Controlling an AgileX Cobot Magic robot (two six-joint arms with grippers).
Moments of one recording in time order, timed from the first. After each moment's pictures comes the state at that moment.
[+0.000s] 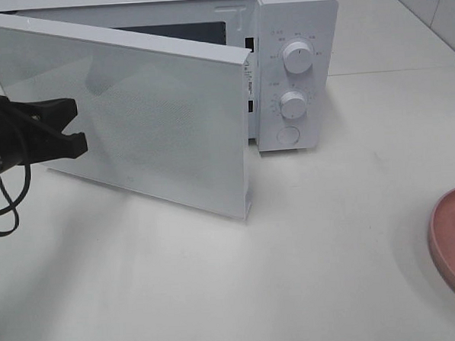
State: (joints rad) left arm -0.30 1.67 -0.48 0.22 -0.90 -0.18; right arm 0.05 0.00 -0.49 -0.11 0.97 0.11
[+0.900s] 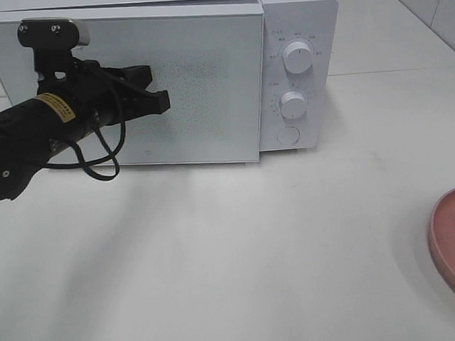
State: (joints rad) left arm -0.50 1.88 -0.80 0.06 -0.85 -0.18; right arm 0.05 0.00 -0.49 -0.11 0.97 0.11
